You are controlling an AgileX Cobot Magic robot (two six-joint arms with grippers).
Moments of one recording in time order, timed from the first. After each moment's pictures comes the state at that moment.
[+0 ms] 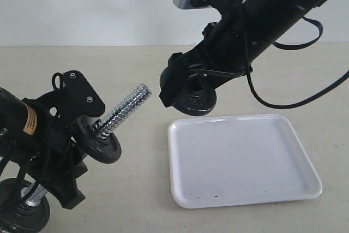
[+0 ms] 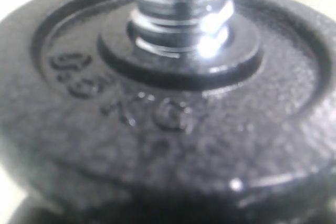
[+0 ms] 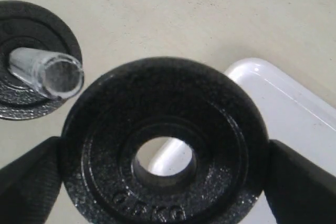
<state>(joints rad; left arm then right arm) -0.63 1.40 -0.73 0.17 0.61 0.16 0.49 1.64 -1.29 0.55 0.93 -0.50</state>
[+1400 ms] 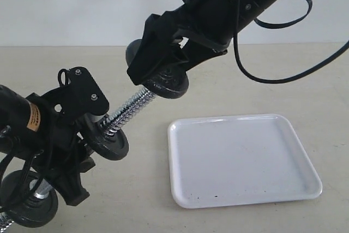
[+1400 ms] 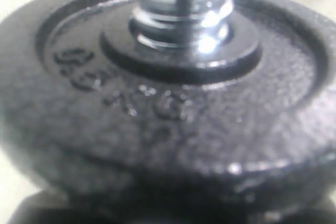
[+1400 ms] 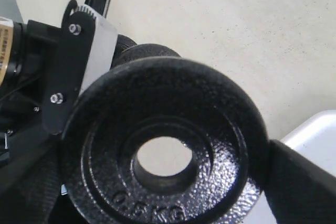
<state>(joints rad) -0.63 1.40 -0.72 0.14 0.55 0.23 0.49 1.65 -1.43 0.76 1.12 -0.64</state>
